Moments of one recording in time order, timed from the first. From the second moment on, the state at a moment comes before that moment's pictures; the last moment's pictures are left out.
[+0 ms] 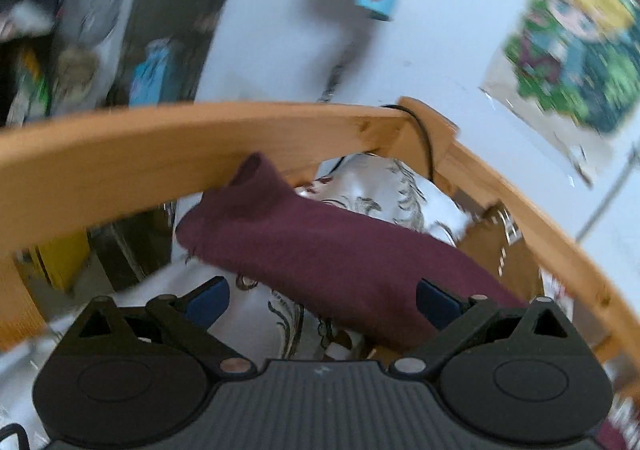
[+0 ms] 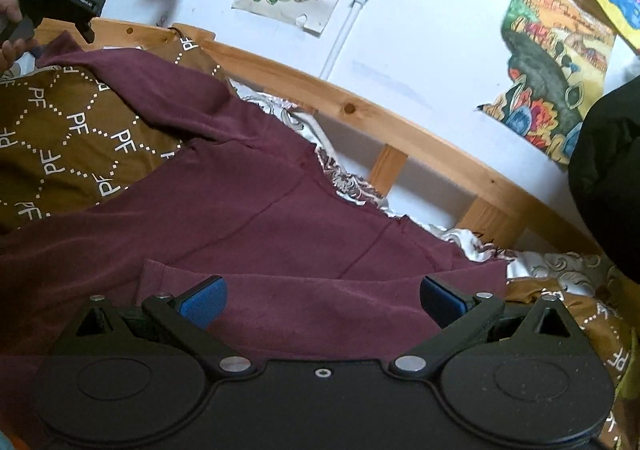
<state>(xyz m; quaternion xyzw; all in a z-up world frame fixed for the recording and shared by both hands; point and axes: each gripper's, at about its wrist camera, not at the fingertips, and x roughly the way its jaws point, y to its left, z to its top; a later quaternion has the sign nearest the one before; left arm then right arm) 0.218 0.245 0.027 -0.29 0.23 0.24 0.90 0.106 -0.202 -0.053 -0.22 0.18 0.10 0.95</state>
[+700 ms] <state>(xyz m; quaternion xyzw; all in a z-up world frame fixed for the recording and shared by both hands) 0.190 0.211 0.035 -0.27 0.05 0.27 0.92 0.114 -0.210 -0.066 -0.19 0.22 0.09 0.95</state>
